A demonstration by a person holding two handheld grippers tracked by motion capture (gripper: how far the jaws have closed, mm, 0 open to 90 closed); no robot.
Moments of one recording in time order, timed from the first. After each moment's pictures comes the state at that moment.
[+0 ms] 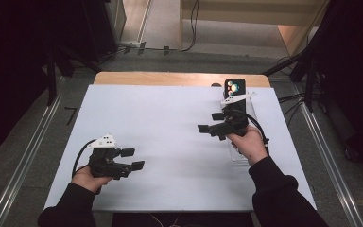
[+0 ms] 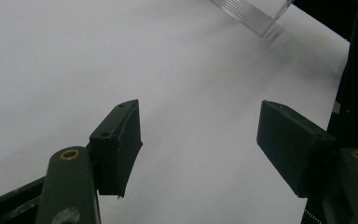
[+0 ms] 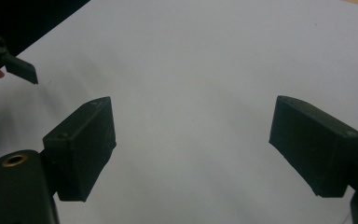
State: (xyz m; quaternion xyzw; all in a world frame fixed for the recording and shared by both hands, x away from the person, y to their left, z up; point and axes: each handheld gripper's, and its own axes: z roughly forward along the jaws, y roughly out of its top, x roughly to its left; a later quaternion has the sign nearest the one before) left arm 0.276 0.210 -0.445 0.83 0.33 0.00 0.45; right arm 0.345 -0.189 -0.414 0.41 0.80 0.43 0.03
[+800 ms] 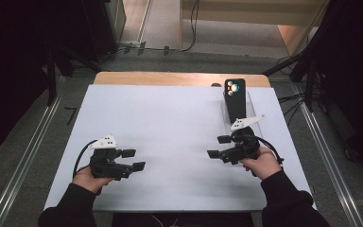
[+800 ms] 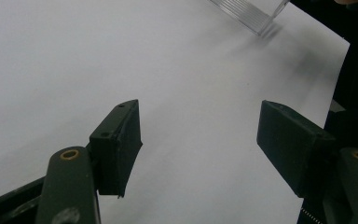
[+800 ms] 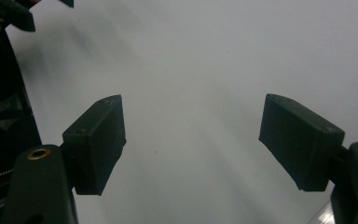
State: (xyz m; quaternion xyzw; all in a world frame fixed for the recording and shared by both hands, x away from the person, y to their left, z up) left arm 0.275 0.208 -0.445 0.83 0.33 0.00 0.45; right arm 0.287 -0.211 -0.437 0.37 0.83 0.41 0.00
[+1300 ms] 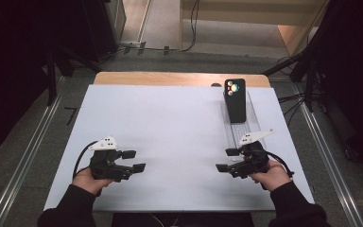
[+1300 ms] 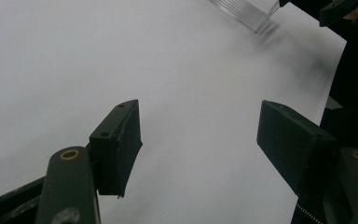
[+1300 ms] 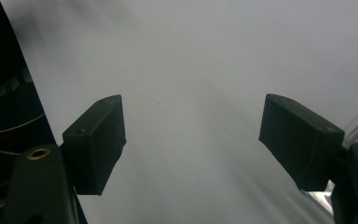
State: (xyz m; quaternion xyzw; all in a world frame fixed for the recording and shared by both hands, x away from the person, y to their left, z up) left arm 0.271 0.207 -0.445 0.83 0.33 0.00 0.45; right arm 0.255 -0.232 -0.453 0.37 0.84 0.40 0.00
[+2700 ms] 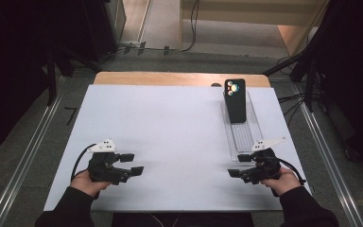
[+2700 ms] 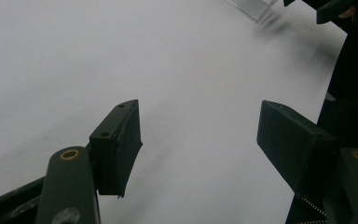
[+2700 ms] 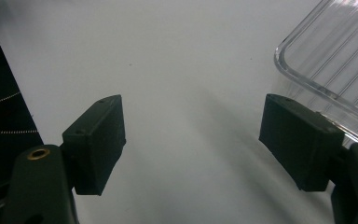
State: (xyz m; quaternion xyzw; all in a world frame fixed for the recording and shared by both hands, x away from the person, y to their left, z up) left arm 0.268 0.213 -0.451 0.84 0.33 -0.01 0.44; right arm 0.243 -0.264 -0.474 0.40 0.83 0.38 0.00
